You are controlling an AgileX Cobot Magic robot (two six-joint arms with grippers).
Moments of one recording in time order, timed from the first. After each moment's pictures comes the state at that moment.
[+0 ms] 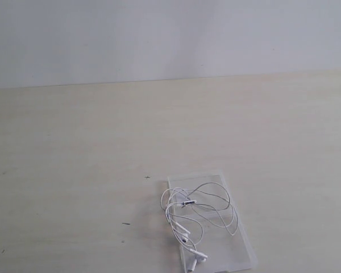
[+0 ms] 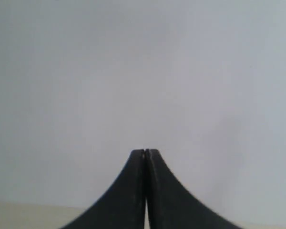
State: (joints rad) left arm -0.05 0.00 -0.35 0.56 0.21 -0.75; right arm 0.47 0.71 -0.58 -0.89 0.32 1.16
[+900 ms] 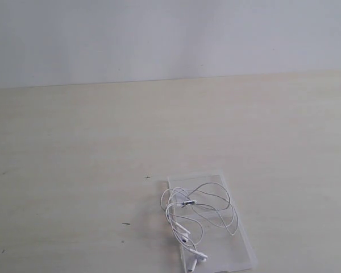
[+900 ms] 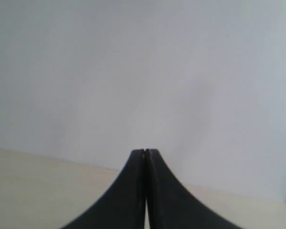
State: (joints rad) left arm -0.05 0.01 -0.03 0.17 -0.08 -0.58; right arm 0.47 0.71 -0.58 -0.89 0.32 1.16
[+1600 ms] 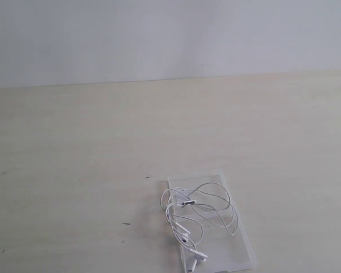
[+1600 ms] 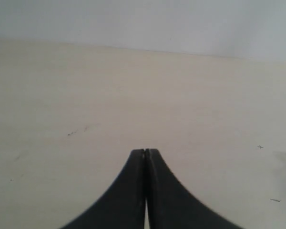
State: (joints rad) left arm -0.05 0.01 0.00 0.10 0.36 -0.30; right arm 0.47 0.71 -0.58 -0.89 0.32 1.16
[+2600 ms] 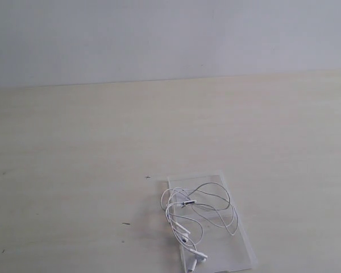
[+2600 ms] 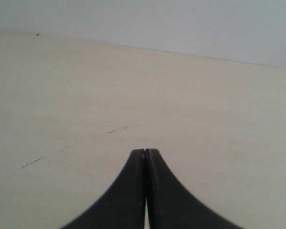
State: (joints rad) left arm 0.11 0.01 0.00 0.10 0.37 -0.29; right arm 0.47 0.71 -0.58 -0.89 0.32 1.16
